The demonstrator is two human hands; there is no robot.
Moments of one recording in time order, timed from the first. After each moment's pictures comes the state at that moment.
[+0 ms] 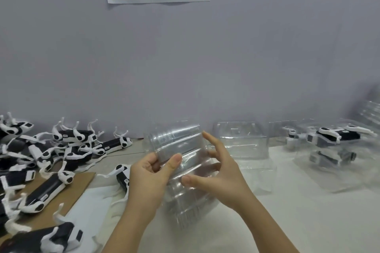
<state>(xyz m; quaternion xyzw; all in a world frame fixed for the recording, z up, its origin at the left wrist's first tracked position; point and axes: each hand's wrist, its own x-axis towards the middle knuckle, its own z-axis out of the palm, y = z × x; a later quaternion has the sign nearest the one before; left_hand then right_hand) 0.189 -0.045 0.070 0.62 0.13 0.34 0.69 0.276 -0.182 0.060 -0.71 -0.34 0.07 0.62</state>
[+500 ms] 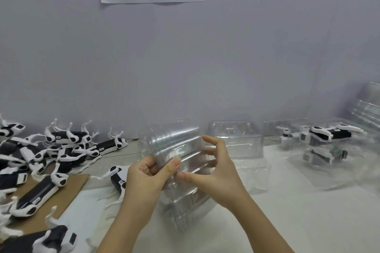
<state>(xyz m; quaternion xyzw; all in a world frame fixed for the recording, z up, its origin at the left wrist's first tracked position) 0.185 -0.048 0.071 0.60 0.11 0.31 0.73 0.272 -0.178 0.062 -0.72 -0.30 0.05 0.62</state>
